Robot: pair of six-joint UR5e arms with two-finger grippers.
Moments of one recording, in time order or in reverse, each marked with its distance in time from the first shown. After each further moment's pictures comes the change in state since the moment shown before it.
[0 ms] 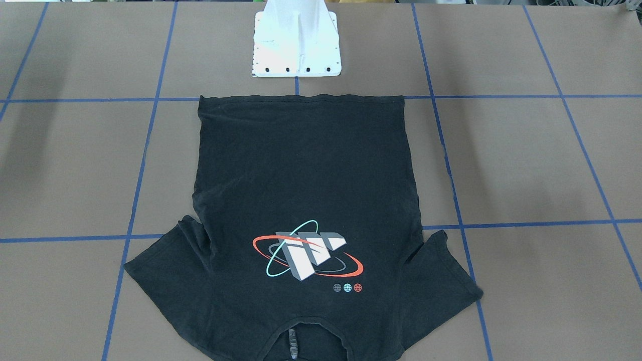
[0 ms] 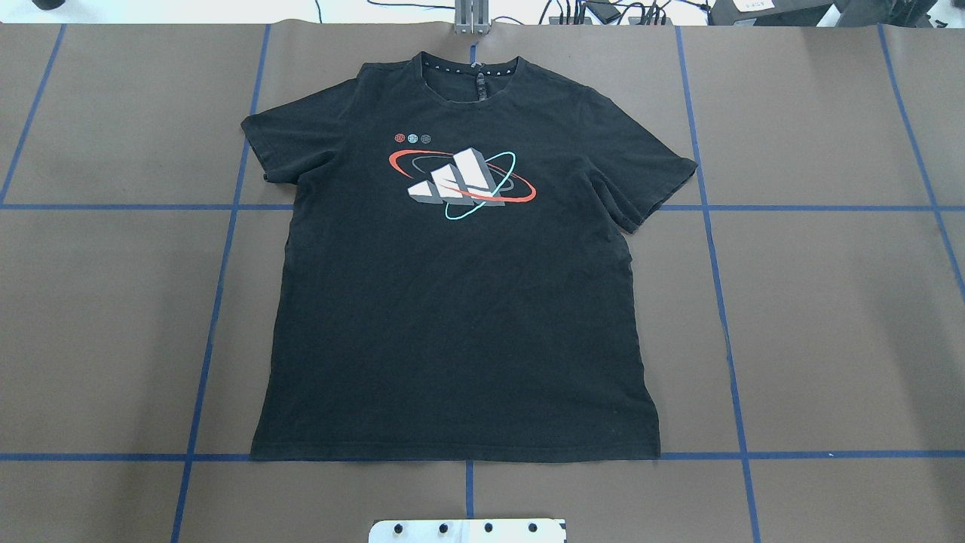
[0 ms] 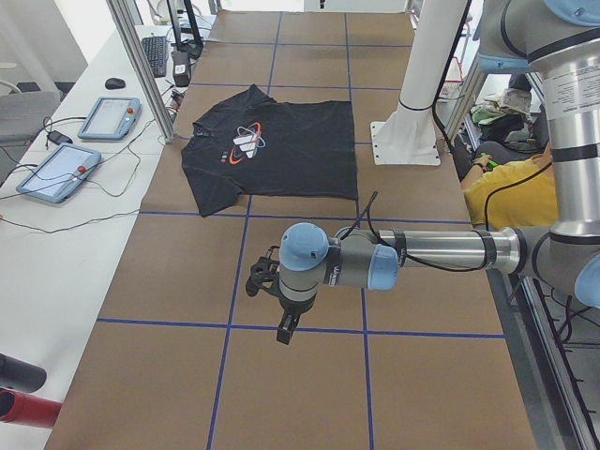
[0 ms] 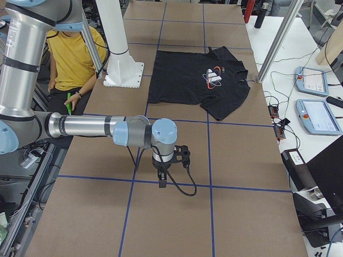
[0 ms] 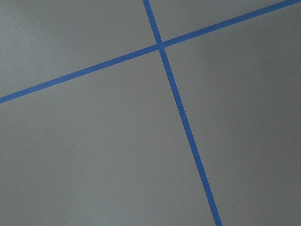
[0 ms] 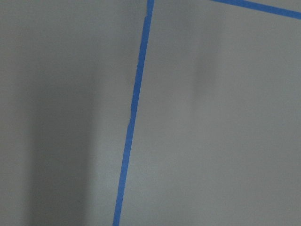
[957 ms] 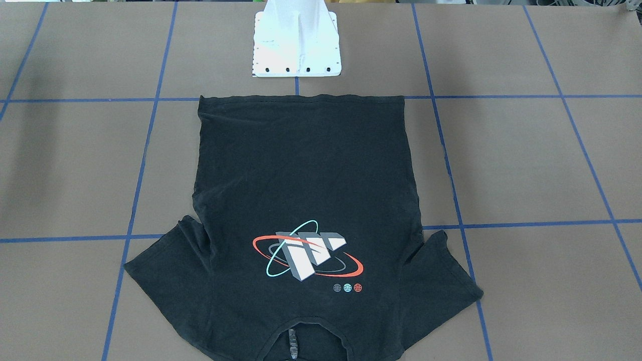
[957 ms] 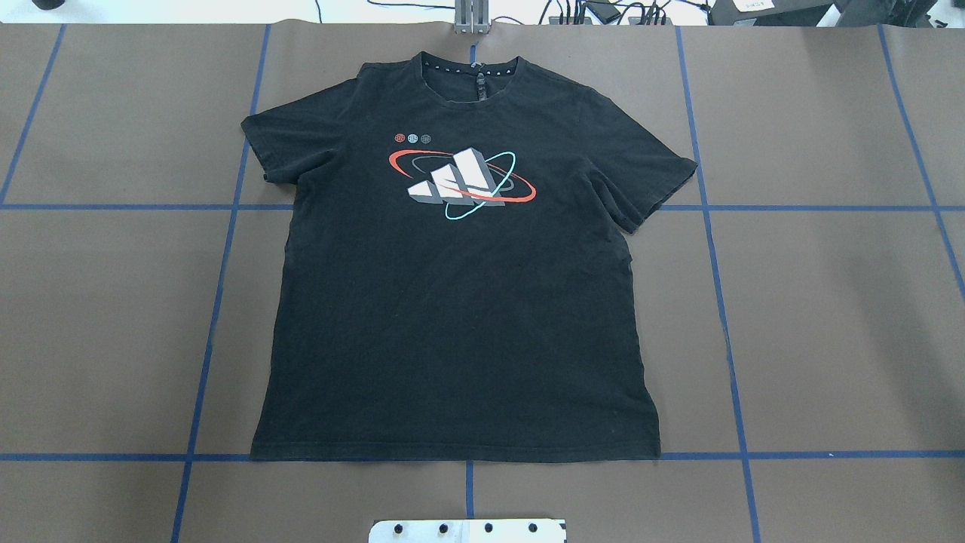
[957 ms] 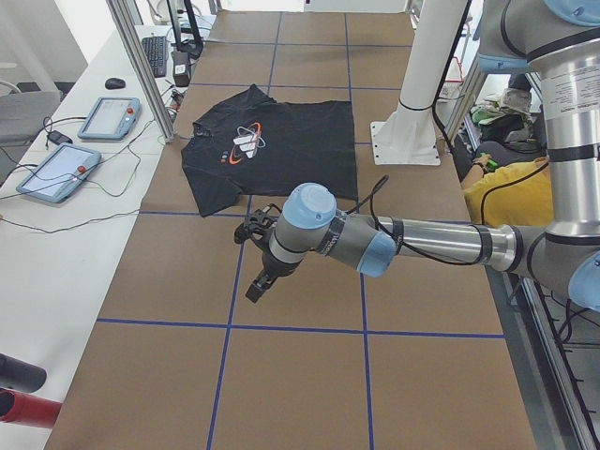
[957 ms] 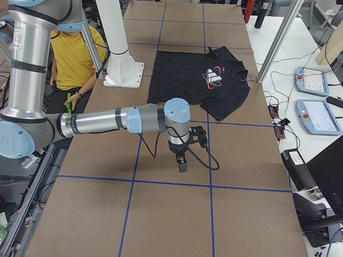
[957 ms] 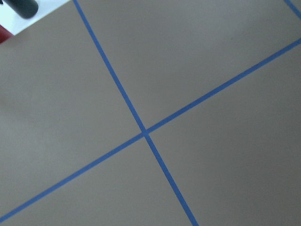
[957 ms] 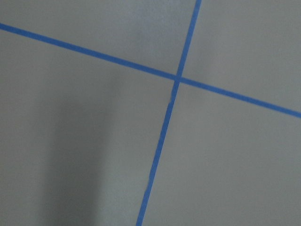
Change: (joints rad) left arm -0.001 -0.038 -0.052 -0.318 0.006 -0.010; right arm -0.002 0.132 0.035 0.049 -0.005 0.013
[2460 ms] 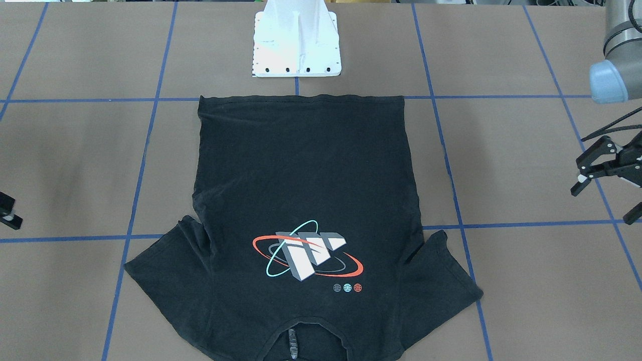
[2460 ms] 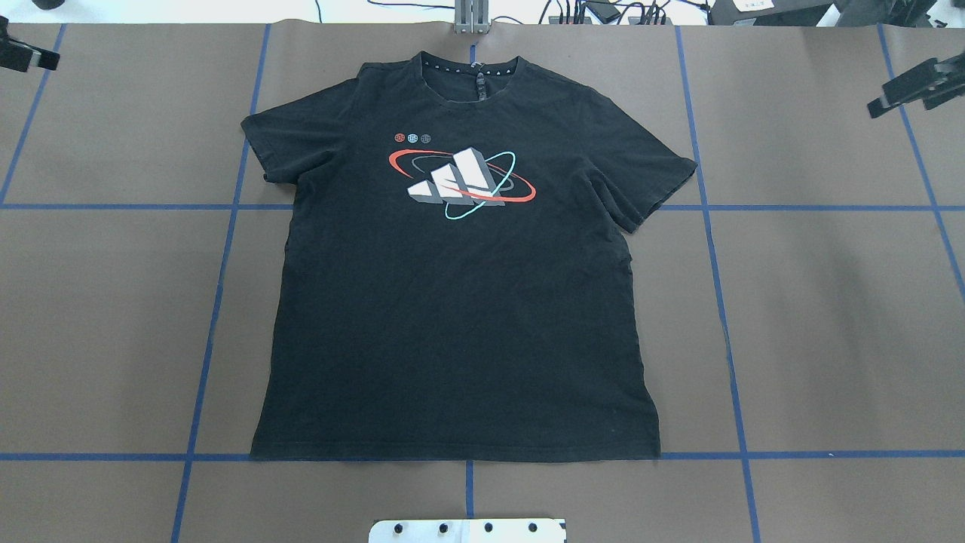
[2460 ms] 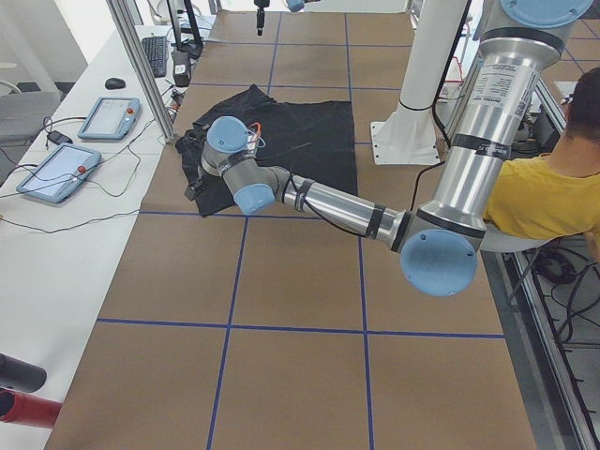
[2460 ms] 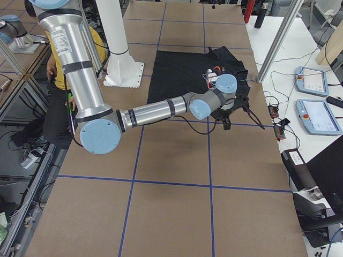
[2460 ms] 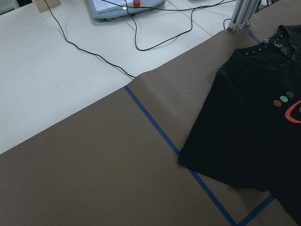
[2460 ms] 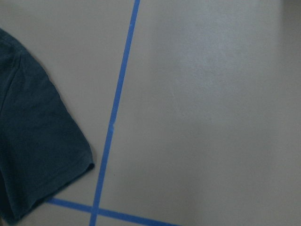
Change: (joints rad) left arm 0.308 -0.484 0.269 -0.294 0.004 -0.532; right arm -0.325 0.471 -0.424 0.495 0.045 0.773
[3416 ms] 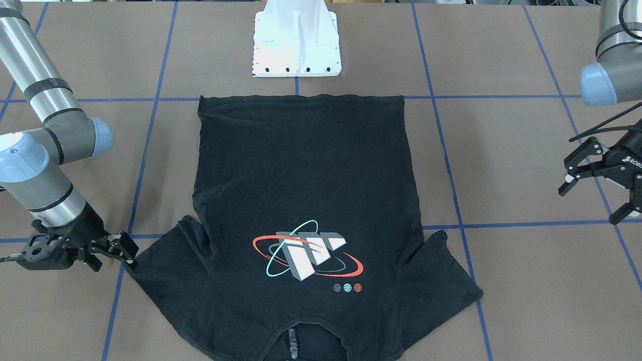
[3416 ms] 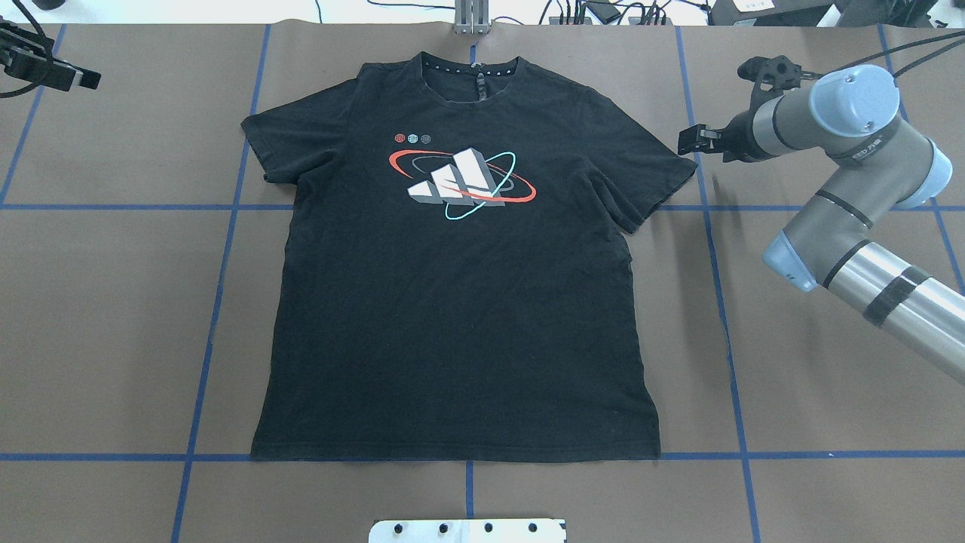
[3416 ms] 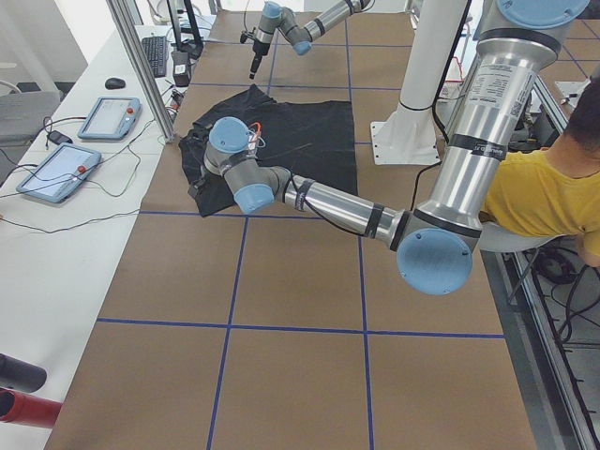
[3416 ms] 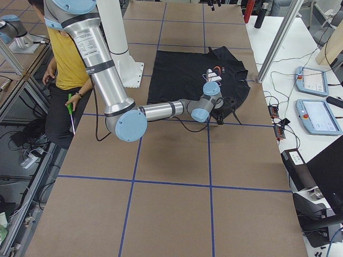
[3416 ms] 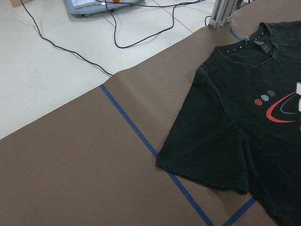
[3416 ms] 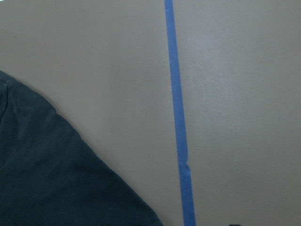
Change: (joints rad) left arm 0.013 0.000 0.004 -0.017 0.000 -0.010; right arm -0.289 0.130 -0.264 0.365 -0.360 0.477
